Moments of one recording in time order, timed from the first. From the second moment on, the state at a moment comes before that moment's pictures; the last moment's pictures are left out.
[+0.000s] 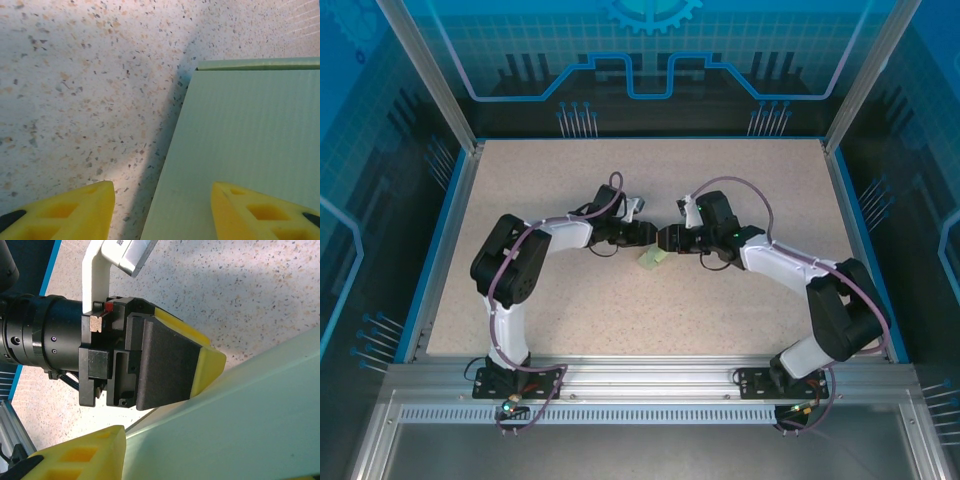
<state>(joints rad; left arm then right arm) -0.43 1.97 1.15 -0.06 0.54 -0.50 0.50 1.54 0.91 -0.12 -0.40 0.51</state>
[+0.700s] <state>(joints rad) -0.38 1.85 1.12 -0.10 0.44 -0.45 0.52 1.58 0.97 -0.14 -0.36 0.48</state>
